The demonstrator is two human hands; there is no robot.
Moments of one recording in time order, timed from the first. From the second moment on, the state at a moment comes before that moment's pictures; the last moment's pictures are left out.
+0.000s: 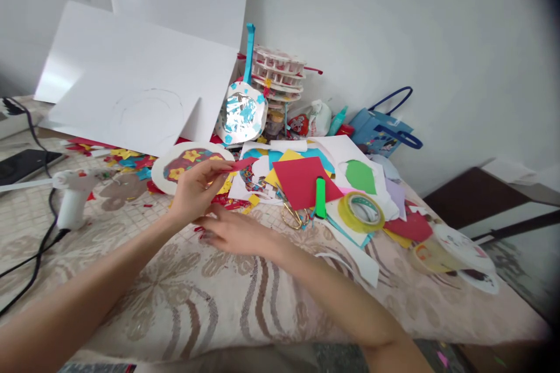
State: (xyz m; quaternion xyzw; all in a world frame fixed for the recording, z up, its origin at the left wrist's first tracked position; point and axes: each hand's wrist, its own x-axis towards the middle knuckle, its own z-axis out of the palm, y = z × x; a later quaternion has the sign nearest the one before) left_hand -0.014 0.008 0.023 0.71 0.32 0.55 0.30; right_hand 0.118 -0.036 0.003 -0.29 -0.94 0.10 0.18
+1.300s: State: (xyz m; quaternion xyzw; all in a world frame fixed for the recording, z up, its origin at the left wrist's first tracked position) left_hand 0.007 -0.022 0.008 0.82 0.29 0.45 0.22; right_hand 0.179 -0.046 0.012 -0.42 -0.69 0.25 0.54
